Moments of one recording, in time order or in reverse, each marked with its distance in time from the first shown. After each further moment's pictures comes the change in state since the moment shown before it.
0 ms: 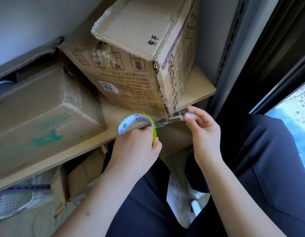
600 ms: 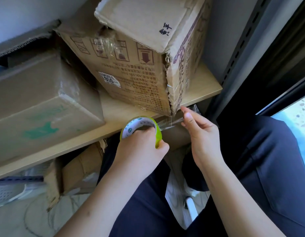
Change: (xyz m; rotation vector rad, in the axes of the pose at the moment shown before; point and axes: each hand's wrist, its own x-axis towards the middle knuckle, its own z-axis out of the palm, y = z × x) left_hand 0.001 0.003 0.011 -0.224 -0.106 -0.069; right_hand 0.001 0.008 0.004 -0.073 -0.082 0.112
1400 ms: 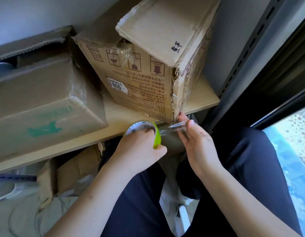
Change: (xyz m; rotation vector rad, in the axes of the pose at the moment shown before) left_hand 0.018 -0.016 0.004 -0.056 -0.029 0.122; right_hand 0.000 -0.005 0.004 0.238 -0.148 0.152
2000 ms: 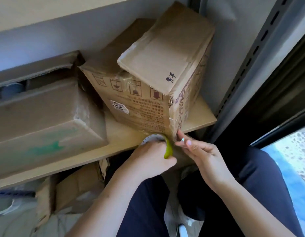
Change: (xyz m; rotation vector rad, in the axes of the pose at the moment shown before) left_hand 0.031 0.023 -0.013 -0.164 -0.168 0.145; right_hand 0.000 -0.044 -0.015 -0.311 -0.285 -0.028
